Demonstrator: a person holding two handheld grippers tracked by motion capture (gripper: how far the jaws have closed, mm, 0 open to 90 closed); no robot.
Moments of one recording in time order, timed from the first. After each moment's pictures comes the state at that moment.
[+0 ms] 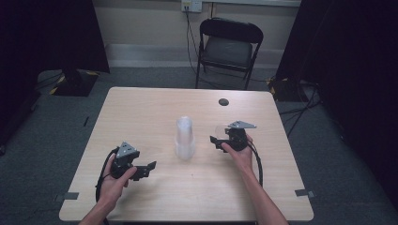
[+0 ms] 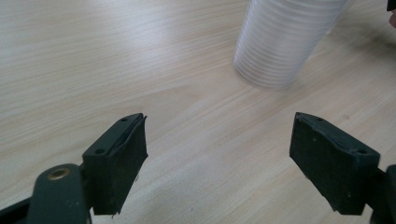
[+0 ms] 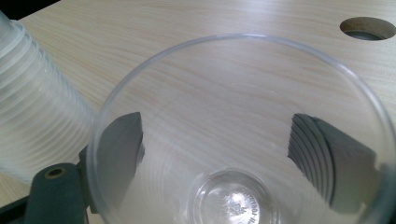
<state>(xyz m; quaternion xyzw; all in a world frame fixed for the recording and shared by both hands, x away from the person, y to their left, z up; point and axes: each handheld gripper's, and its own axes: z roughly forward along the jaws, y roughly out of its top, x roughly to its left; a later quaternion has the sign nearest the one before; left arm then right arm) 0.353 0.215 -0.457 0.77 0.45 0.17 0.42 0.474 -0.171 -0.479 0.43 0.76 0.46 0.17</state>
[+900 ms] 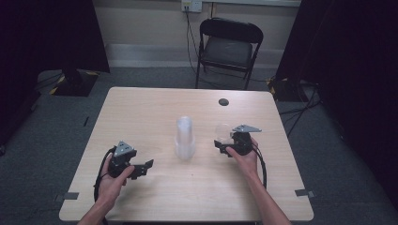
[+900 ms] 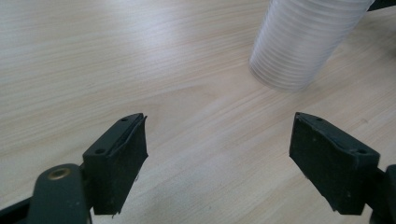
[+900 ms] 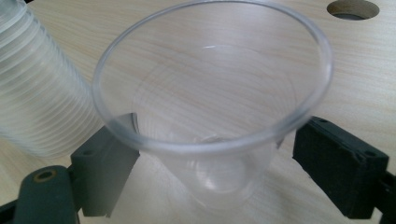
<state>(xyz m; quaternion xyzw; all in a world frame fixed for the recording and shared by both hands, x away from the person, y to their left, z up) 0.356 0.223 -0.459 0.76 0.47 0.18 0.42 0.458 -0.186 -0.479 0.44 0.76 0.45 0.16</state>
